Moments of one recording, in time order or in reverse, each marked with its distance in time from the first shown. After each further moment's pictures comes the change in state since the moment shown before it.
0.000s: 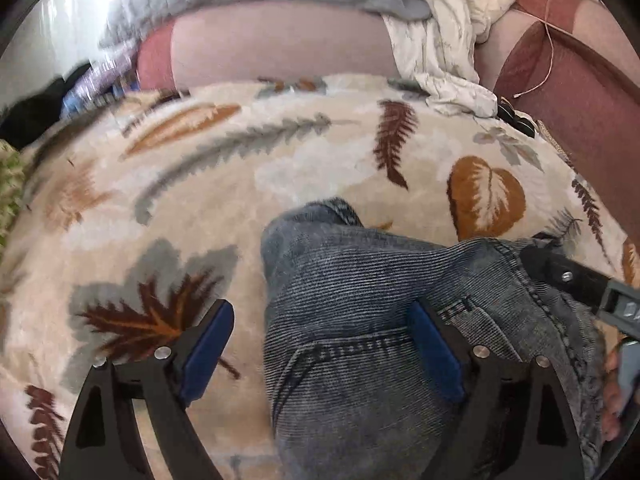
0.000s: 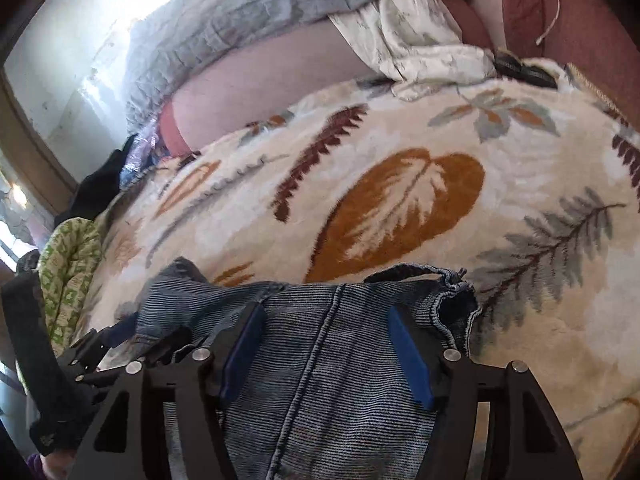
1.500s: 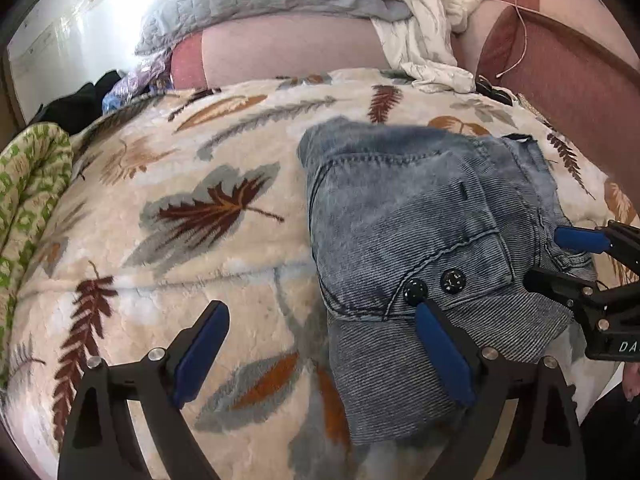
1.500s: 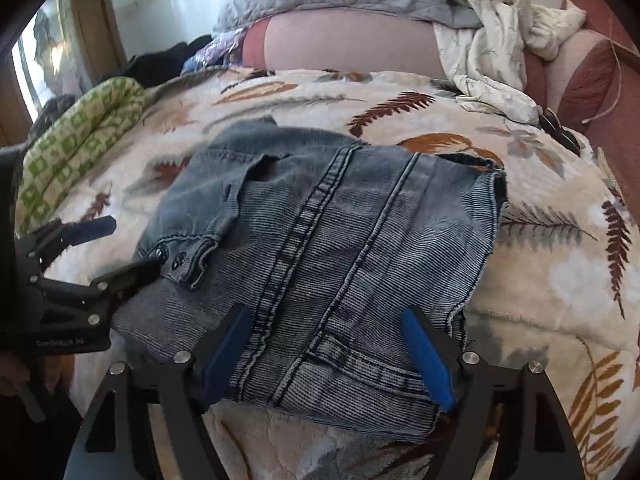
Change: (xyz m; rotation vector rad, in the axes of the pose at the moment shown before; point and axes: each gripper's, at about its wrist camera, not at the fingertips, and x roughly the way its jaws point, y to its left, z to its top) left arm -0.082 0.000 -0.097 0.059 -0.044 0.081; right arm -0.062 0.052 -0.100 -0.428 0.071 -0.071
